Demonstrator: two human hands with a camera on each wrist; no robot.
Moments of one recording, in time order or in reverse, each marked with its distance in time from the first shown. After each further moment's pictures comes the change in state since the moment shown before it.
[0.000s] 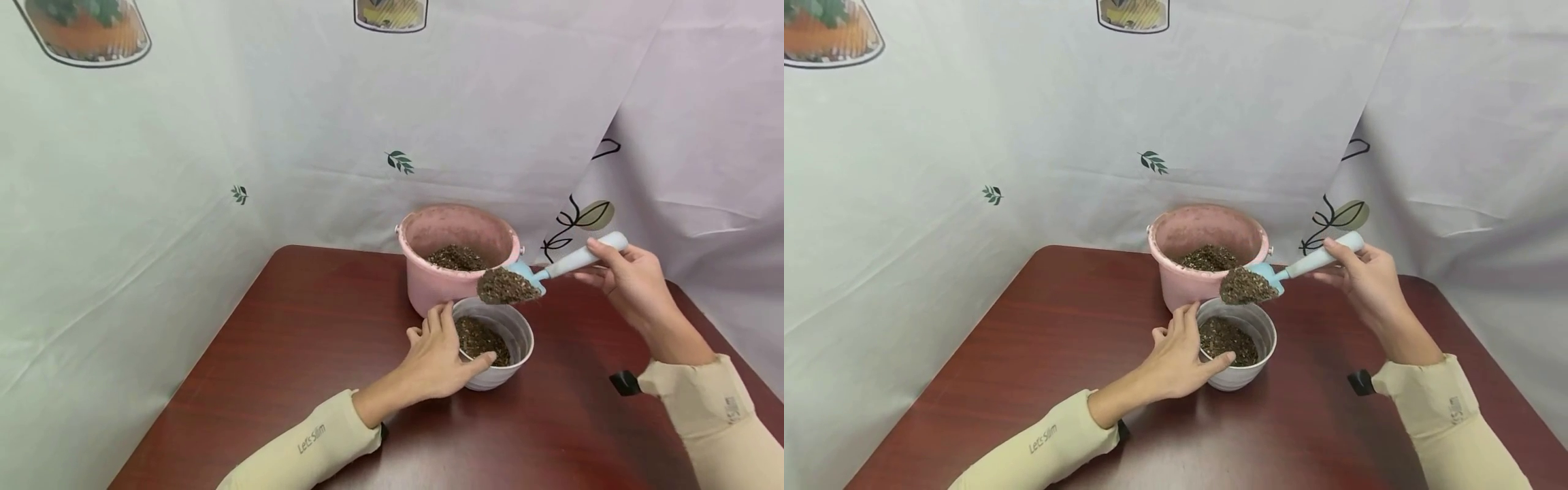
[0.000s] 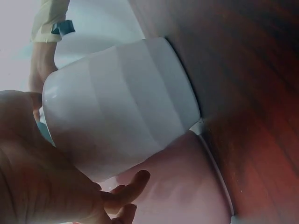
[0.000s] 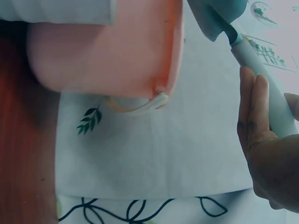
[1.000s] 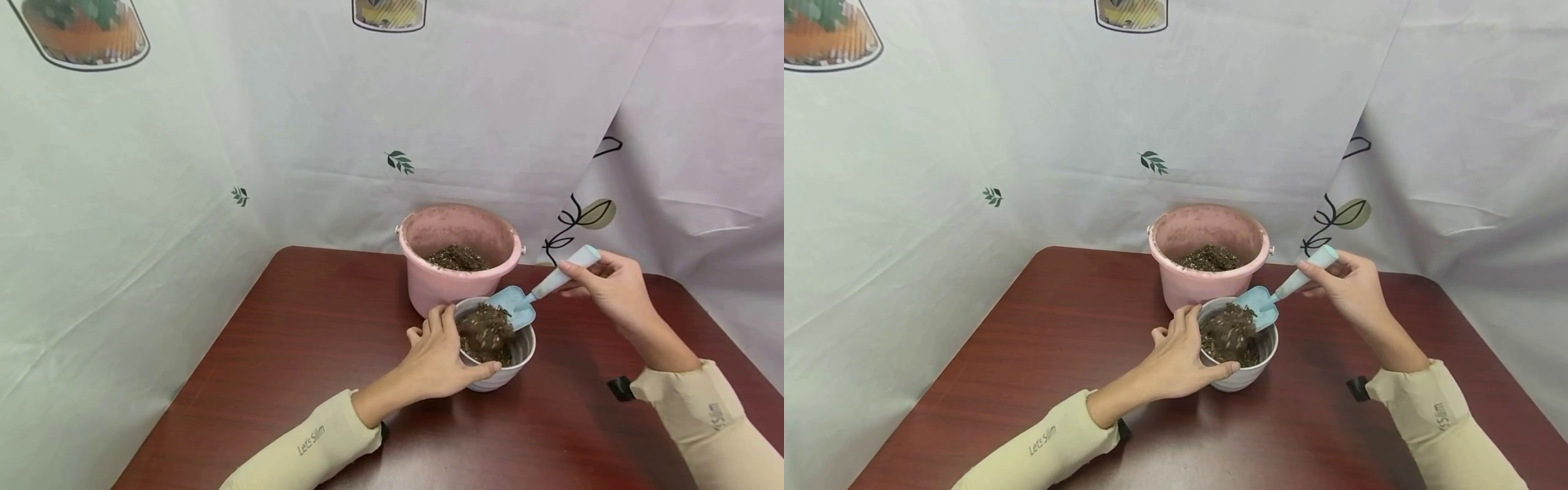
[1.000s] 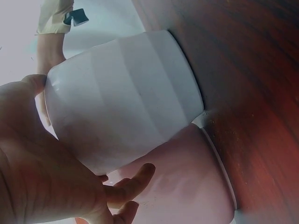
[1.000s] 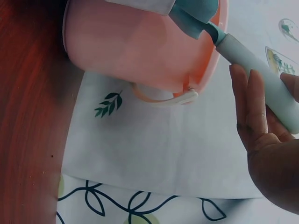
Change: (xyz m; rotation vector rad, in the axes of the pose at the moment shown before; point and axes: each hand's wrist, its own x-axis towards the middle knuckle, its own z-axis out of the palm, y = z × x) left_hand 0.002 0.000 0.000 0.066 -0.036 0.005; right_hand -0.004 0.025 -0.002 -0.572 0.027 -0.159
